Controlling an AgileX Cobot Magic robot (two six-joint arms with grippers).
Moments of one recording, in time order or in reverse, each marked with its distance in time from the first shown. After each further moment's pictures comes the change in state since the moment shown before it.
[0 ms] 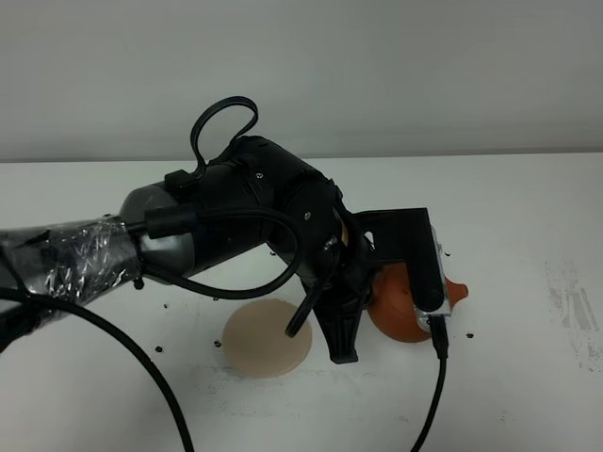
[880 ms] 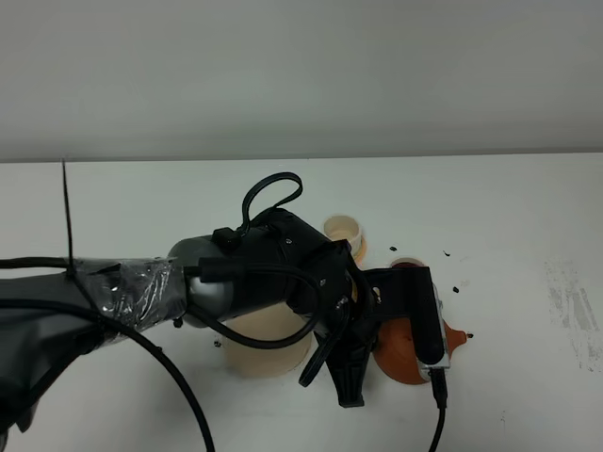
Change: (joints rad) left arm -0.018 0.085 0.130 -0.013 -0.196 0.000; right arm 0.000 0.000 0.000 0.001 -0.001 0.000
